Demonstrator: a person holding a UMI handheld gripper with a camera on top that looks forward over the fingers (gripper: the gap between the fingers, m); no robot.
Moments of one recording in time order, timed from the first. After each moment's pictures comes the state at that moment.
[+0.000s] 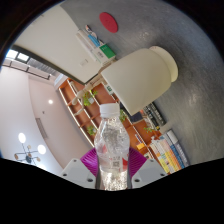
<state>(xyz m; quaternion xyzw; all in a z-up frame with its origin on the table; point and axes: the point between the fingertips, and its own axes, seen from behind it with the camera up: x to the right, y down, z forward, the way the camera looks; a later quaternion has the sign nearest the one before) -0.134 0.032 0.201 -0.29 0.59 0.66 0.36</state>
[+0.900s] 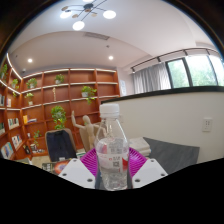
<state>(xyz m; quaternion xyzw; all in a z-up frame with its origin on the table) 0.113 0.016 0.256 -0.70 0.24 -0.14 0.66</state>
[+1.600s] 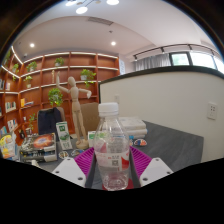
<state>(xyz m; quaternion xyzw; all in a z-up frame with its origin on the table) 0.171 0.028 0.115 -0.74 0.22 -0.15 0.61</state>
